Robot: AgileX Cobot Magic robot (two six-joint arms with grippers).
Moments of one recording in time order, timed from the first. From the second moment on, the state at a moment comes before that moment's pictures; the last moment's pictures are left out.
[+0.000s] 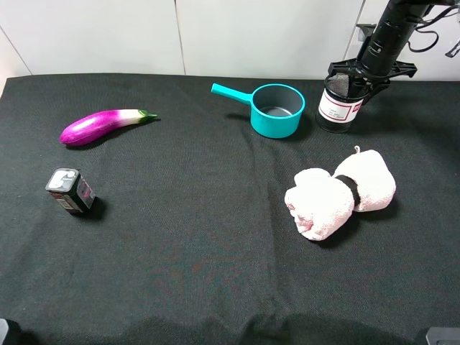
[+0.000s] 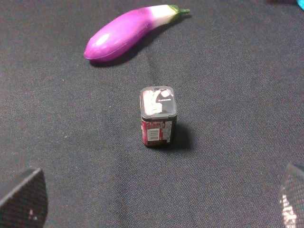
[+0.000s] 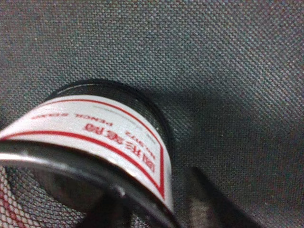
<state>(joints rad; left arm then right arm) -0.15 0.00 -0.49 0.00 1.06 0.00 0.06 2.35 -1.93 0.05 1.11 -0.04</state>
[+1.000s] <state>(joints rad) -0.15 0.00 -0.49 0.00 1.06 0.00 0.06 2.25 -1.93 0.06 1.20 -0.04</state>
